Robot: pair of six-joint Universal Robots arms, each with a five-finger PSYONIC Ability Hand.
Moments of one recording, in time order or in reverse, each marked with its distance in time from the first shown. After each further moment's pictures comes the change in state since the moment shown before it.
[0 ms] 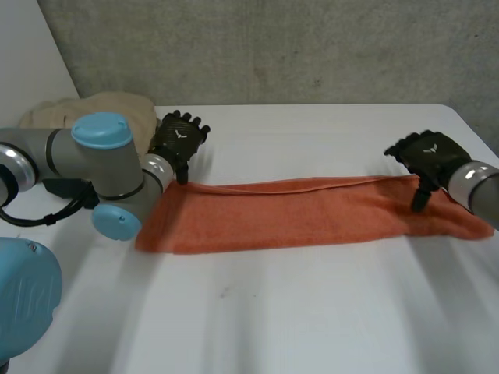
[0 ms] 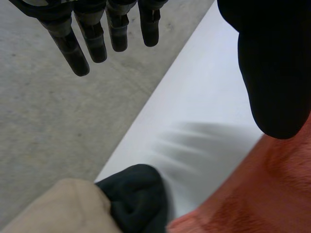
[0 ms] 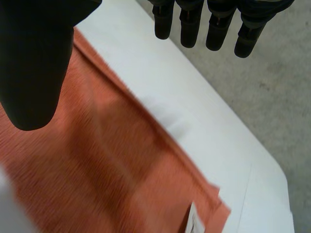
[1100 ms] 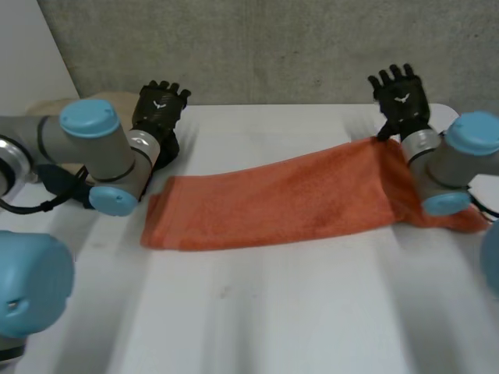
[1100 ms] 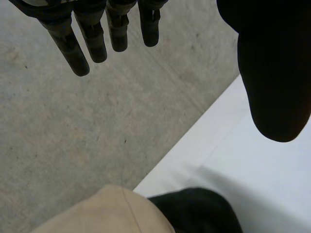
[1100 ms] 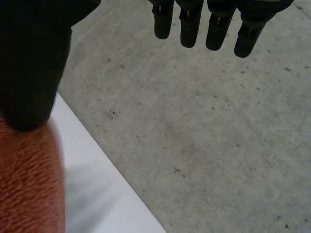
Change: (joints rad) left arm 0.052 -0.097 0.228 0.053 -0.037 -0.190; right arm 0.118 0.483 -0.576 -0.485 0.113 0.203; left_hand 0.000 0.000 0.000 0.000 0.000; right_hand 0.000 0.000 0.000 0.000 0.000
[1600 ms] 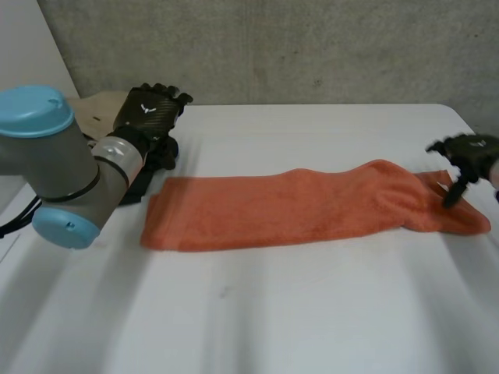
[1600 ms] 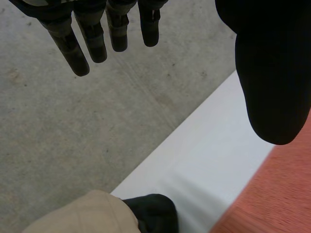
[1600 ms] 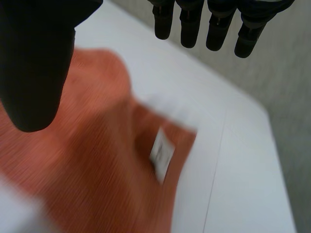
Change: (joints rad) left arm -0.019 0.517 -0.660 0.060 0.040 -0.056; right arm -0.271 -0.408 0.395 0.711 -0.075 -0.030; left_hand 0.000 0.000 0.000 0.000 0.000; right_hand 0.000 0.000 0.000 0.000 0.000
